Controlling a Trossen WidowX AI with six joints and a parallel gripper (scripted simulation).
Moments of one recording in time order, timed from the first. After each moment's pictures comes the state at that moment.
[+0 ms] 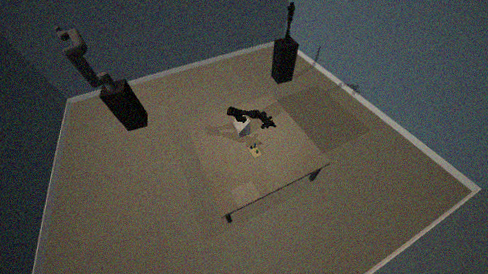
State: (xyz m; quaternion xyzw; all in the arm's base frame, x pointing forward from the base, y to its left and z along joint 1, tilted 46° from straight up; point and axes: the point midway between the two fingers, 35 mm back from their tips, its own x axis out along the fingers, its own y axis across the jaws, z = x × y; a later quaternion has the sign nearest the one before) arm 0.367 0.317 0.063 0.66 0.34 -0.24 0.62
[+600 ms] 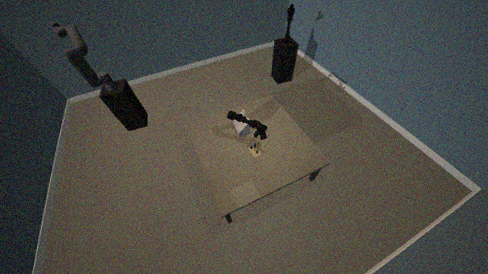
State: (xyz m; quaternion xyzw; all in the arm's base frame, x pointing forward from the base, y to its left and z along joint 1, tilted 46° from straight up) arm 0.361 0.141 -0.003 0.49 0.26 -0.48 0.68
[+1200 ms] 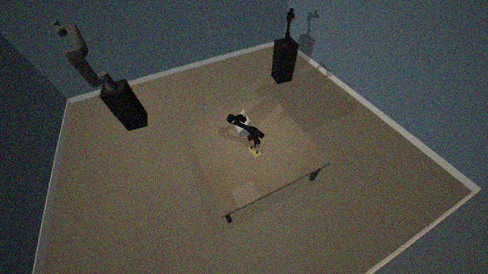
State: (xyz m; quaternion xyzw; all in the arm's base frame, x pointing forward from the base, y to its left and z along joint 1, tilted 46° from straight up) arm 0.309 0.015 -0.020 0.31 0.24 -0.64 0.67
